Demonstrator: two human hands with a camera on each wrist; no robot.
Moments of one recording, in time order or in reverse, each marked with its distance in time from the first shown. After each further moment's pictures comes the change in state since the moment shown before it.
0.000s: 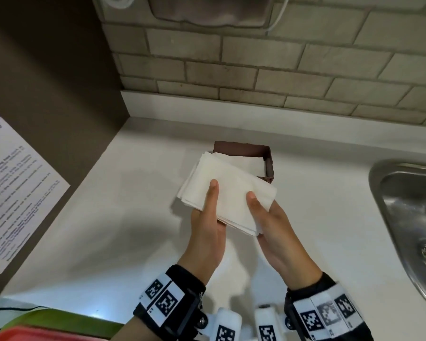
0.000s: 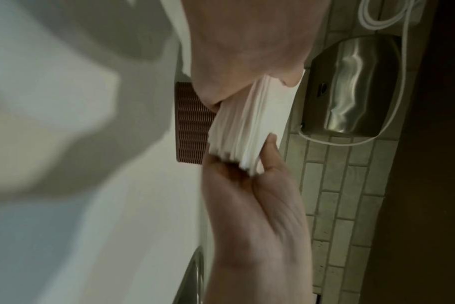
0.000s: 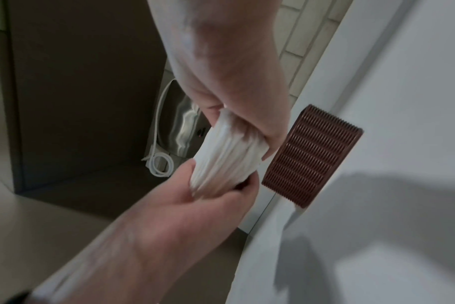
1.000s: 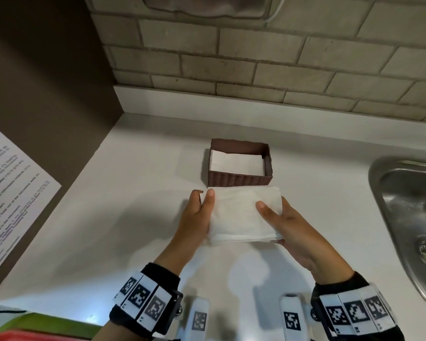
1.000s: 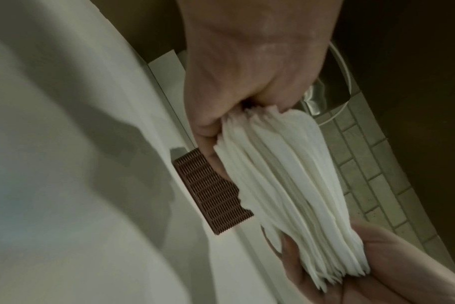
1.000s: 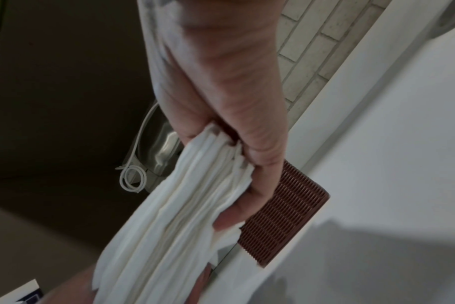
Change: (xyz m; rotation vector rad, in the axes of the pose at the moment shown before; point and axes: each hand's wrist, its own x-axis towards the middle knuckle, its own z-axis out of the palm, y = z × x) left_hand 0.026 0.007 -0.030 0.798 0.048 -0.014; right_hand 0.008 -0.015 -0.046 -0.375 -0.023 0.289
